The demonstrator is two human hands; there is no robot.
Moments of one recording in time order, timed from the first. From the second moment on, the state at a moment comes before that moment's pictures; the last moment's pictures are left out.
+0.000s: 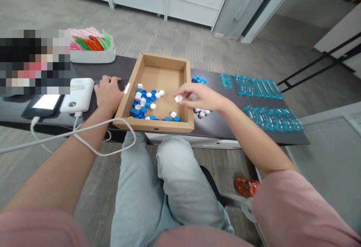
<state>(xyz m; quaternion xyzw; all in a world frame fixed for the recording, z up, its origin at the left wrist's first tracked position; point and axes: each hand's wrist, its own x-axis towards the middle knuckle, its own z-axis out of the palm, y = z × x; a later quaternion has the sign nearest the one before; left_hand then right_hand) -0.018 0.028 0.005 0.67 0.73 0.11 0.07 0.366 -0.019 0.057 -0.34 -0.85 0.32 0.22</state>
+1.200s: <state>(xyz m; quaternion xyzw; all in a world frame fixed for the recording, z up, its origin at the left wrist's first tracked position) -0.018 0.030 0.005 0.67 0.74 0.10 0.07 0.332 -0.047 0.055 -0.40 -0.91 0.11 0.10</state>
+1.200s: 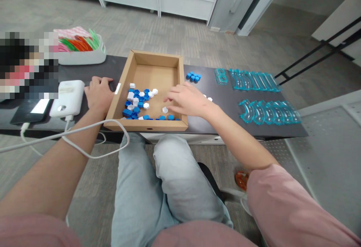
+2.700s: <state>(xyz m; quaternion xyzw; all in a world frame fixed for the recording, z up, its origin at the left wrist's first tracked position) -0.010 0.025 0.011 0.66 0.74 0.10 0.06 0.372 -0.075 0.048 -0.34 -0.91 0.12 0.20</state>
